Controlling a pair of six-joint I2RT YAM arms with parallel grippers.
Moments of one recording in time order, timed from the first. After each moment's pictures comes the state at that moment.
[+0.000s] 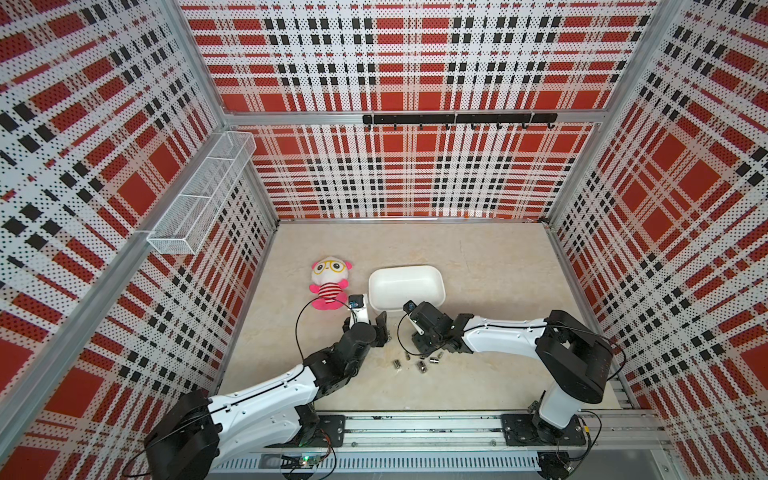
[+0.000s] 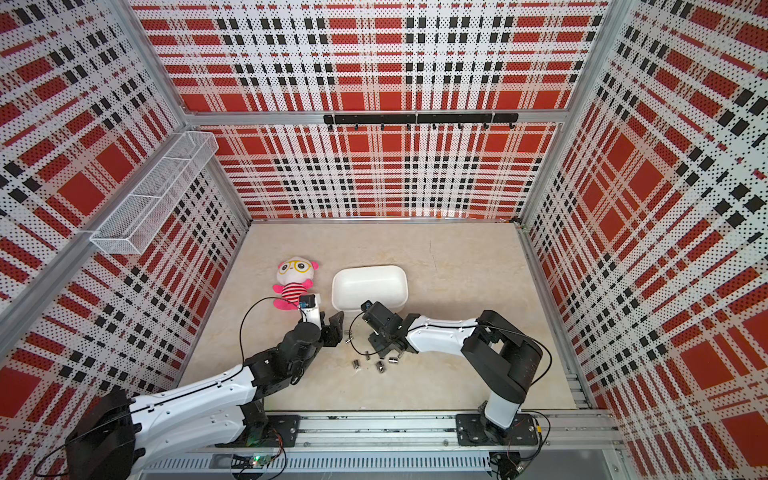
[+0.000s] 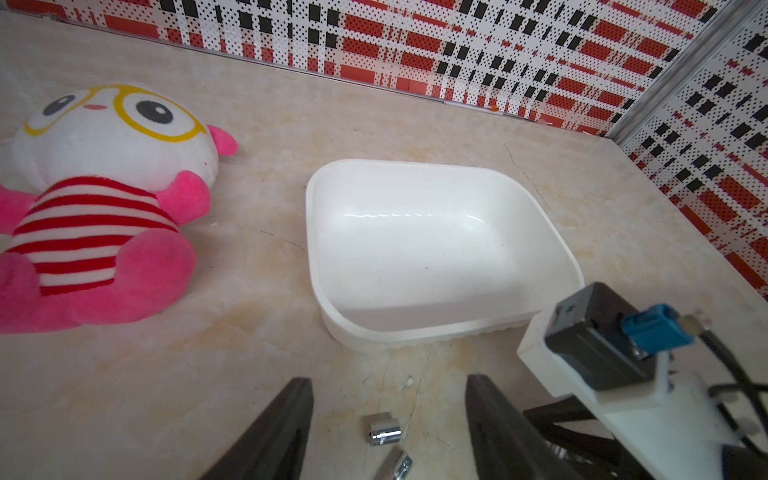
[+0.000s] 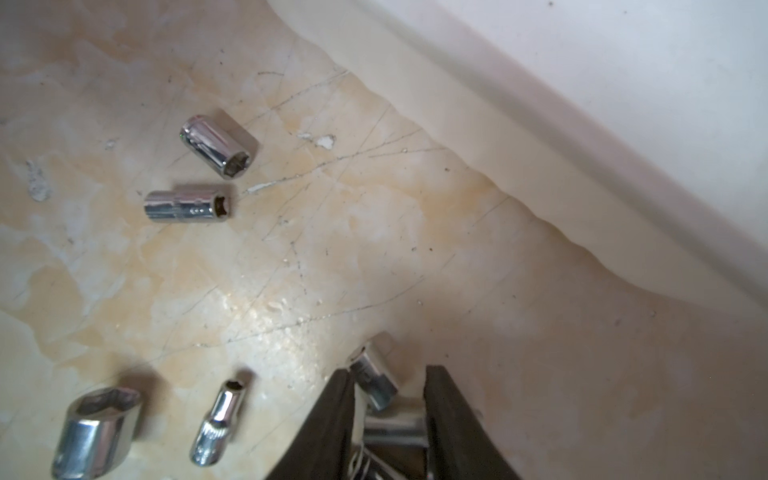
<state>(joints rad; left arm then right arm) -0.87 0.98 0.36 0.13 -0.55 -0.57 0.96 1.72 0.93 -0.27 0.13 0.20</state>
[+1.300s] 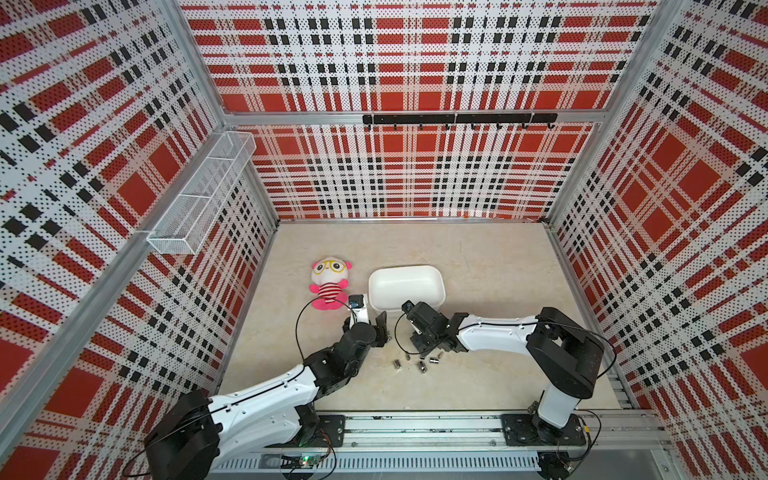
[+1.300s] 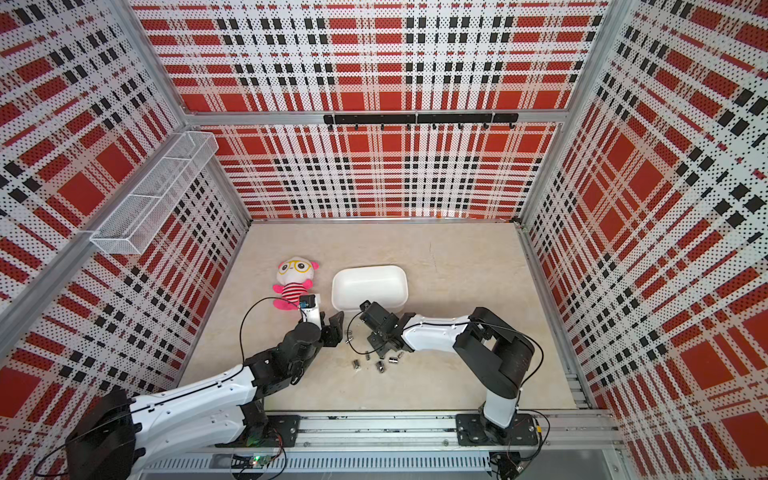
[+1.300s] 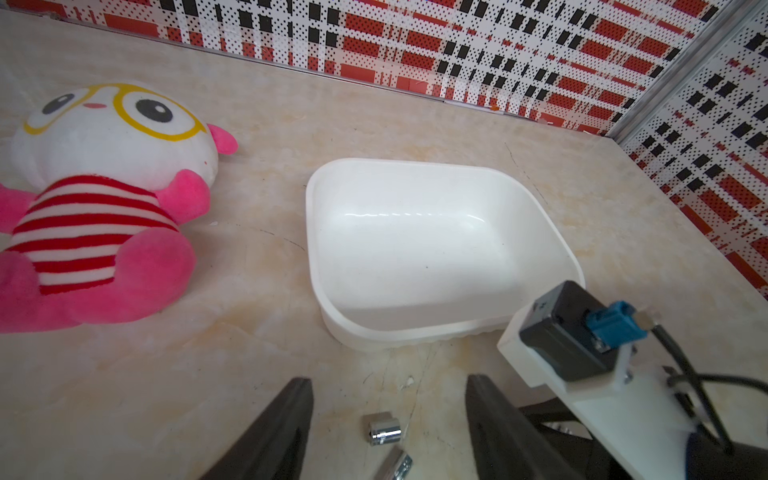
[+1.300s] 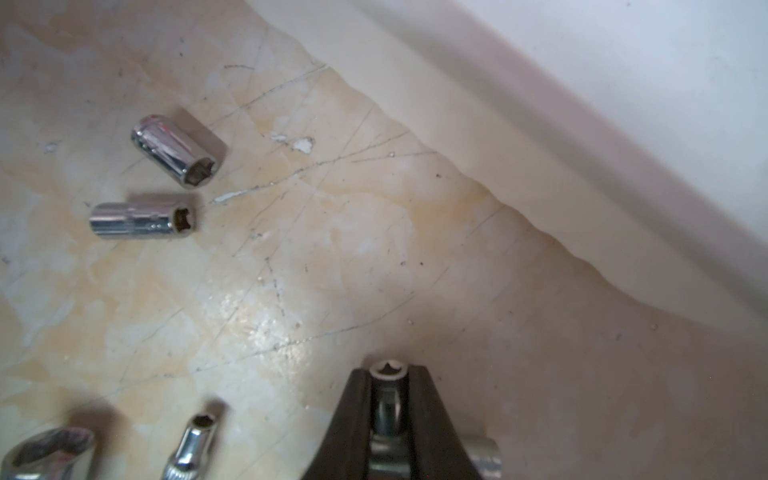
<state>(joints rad) -0.87 0.98 0.36 0.13 -0.55 -0.57 0.96 1.76 0.96 -0.27 0.17 0.21</state>
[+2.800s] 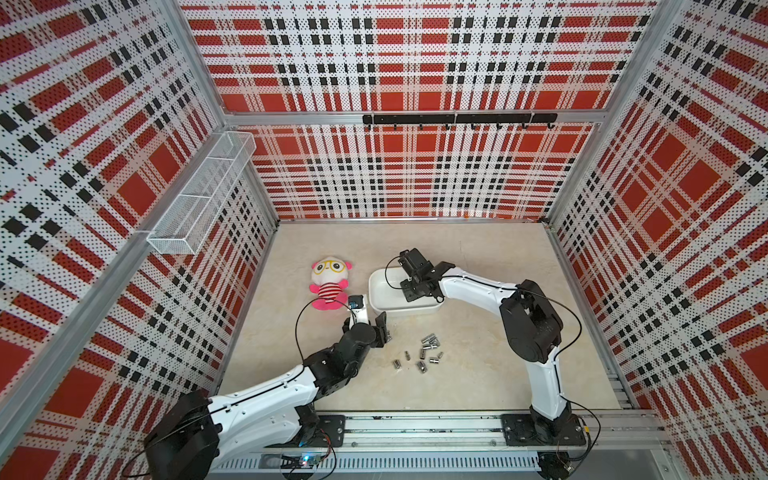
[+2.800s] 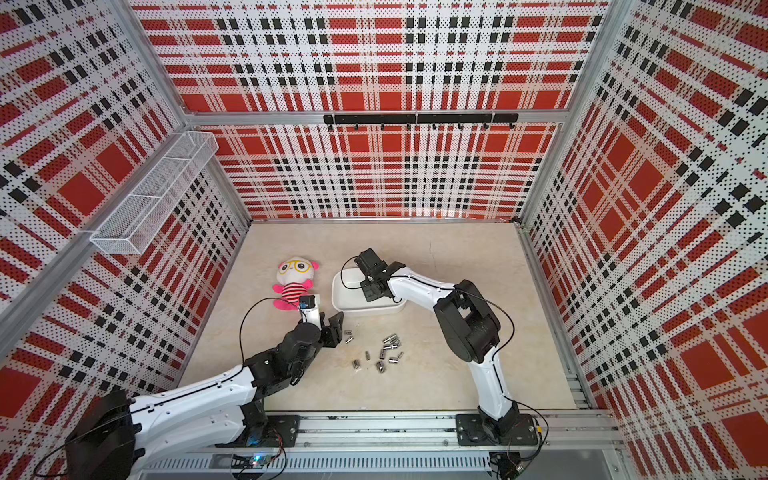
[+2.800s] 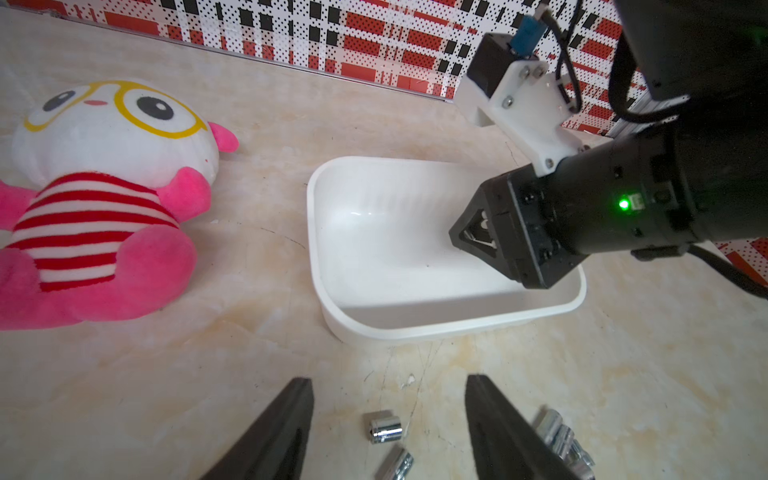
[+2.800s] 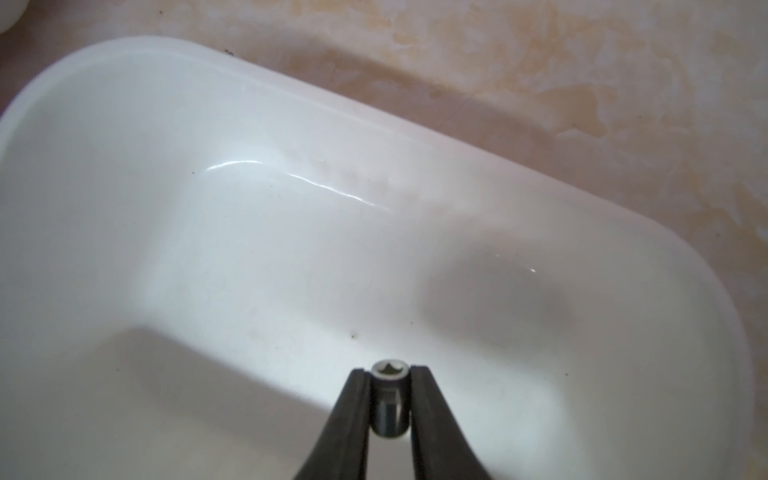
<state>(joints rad) -0.87 0.98 0.36 0.13 -0.55 -0.57 0.74 2.07 1.57 -0.53 0.17 0.25</state>
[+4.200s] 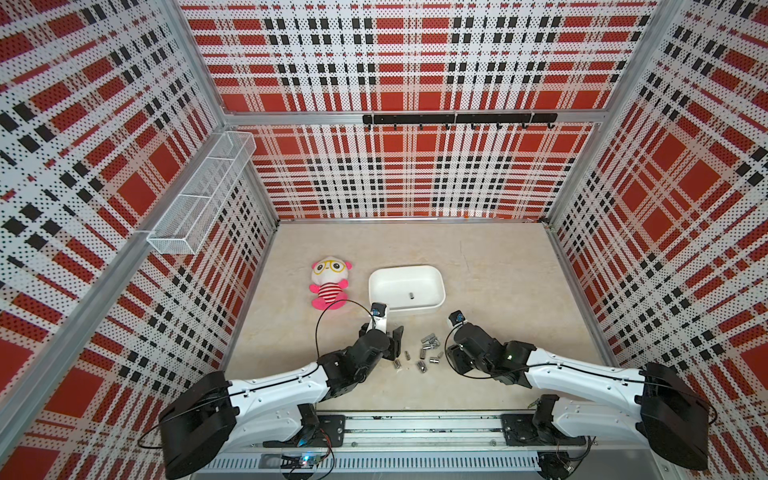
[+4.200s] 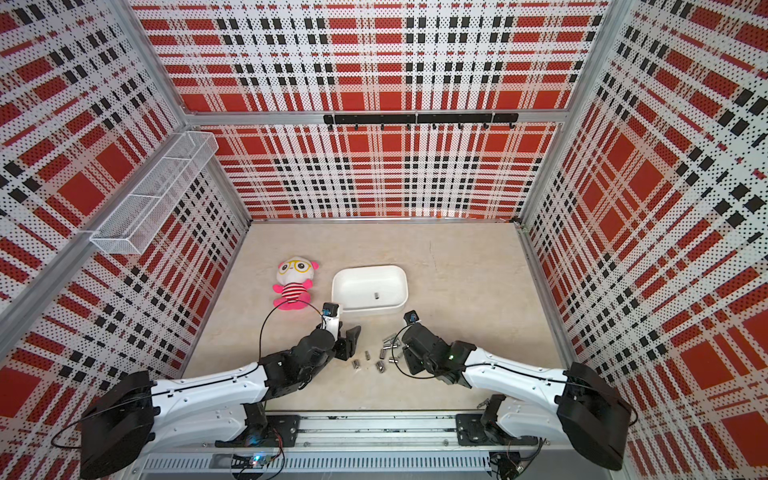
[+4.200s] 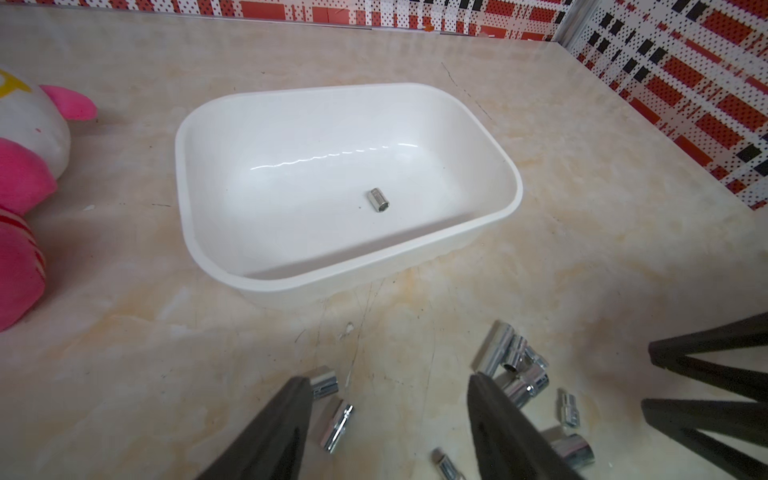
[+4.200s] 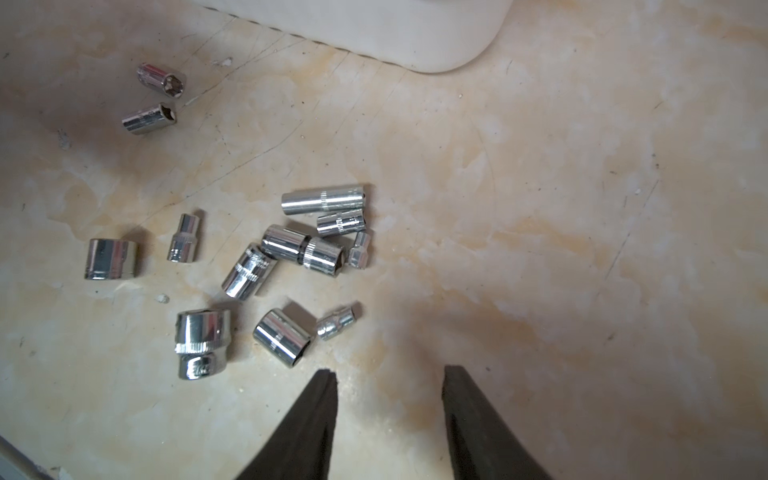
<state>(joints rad) -0.99 1.11 0.38 0.17 -0.46 -0.49 0.97 1.17 0.52 -0.32 0.22 0.46</state>
